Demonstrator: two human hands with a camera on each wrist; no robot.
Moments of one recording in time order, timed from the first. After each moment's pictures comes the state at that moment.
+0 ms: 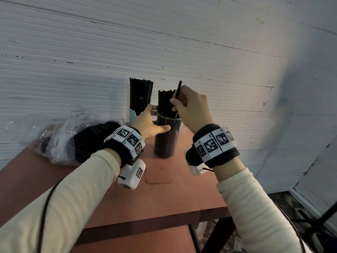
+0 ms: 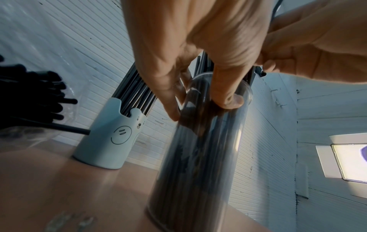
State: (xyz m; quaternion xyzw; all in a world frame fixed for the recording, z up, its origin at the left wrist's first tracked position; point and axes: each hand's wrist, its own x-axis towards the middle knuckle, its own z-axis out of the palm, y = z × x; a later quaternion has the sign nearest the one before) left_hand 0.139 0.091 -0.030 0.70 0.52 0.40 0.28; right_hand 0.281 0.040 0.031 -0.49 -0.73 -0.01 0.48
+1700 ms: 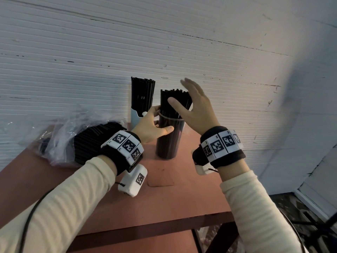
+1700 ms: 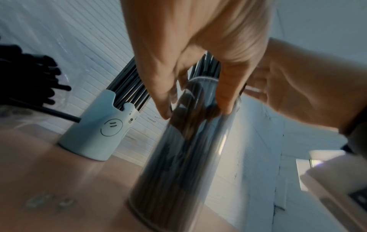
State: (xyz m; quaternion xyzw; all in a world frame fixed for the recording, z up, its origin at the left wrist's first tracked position) left_hand 0.139 0.082 -0.037 0.68 0.44 0.43 0.40; right_hand 0.297 0.056 0.019 -0.49 -0.74 -0.04 0.45
